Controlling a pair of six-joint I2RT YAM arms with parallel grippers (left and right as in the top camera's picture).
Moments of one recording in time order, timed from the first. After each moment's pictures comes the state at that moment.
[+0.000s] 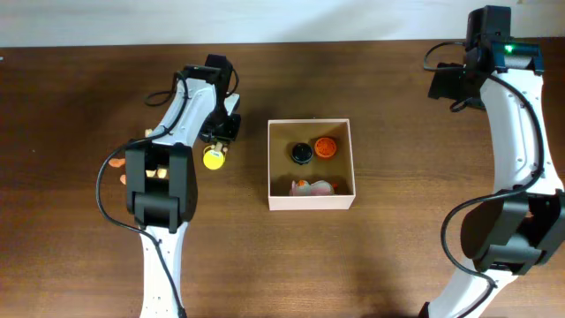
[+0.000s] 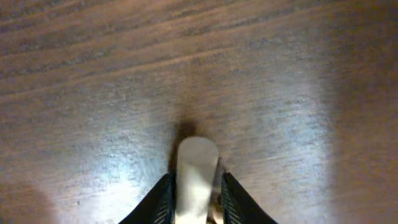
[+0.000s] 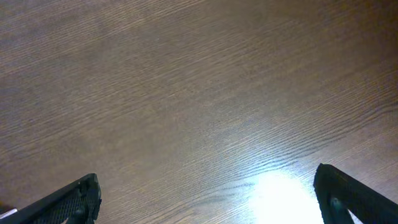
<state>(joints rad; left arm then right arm) -0.18 2.43 2.06 -1.19 -0.01 0.06 -0.13 2.00 1.99 -1.15 0.25 0.21</state>
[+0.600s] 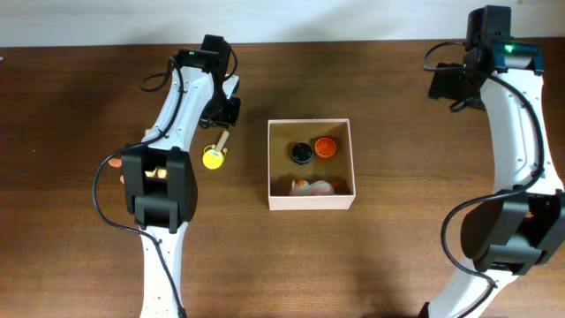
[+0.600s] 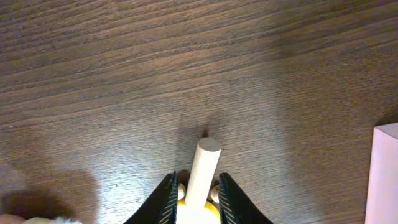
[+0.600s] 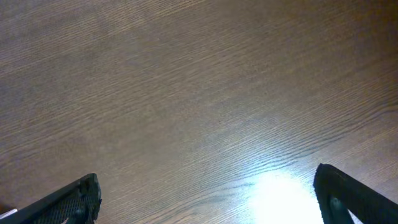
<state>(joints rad) -0.18 2.43 2.22 -1.26 -0.01 0.06 -0.13 2.00 1.99 -1.15 0.25 0.21</state>
